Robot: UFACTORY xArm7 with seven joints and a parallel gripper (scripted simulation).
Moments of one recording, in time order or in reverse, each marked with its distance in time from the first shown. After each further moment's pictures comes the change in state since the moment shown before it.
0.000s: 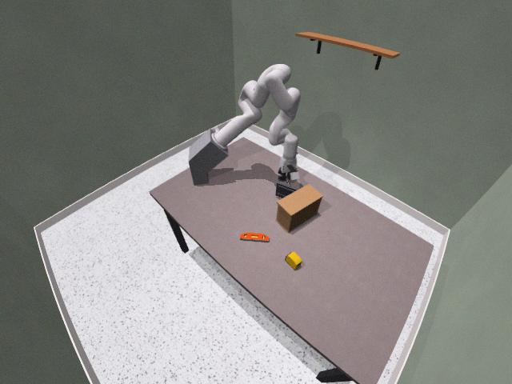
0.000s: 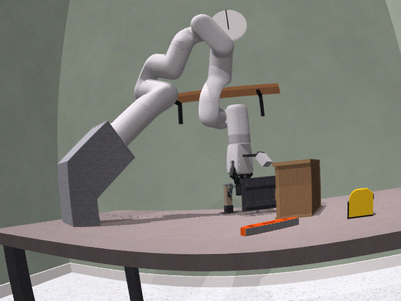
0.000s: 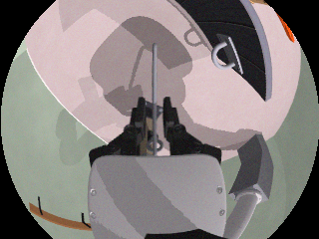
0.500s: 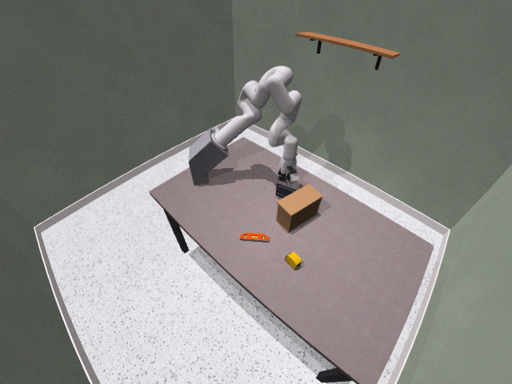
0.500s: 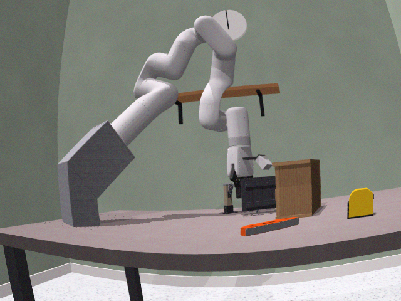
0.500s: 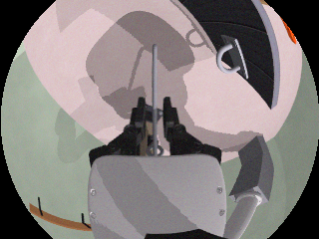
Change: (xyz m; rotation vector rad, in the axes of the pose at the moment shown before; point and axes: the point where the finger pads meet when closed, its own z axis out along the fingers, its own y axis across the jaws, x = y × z) arm 0.000 0.000 0.009 0.001 0.000 0.000
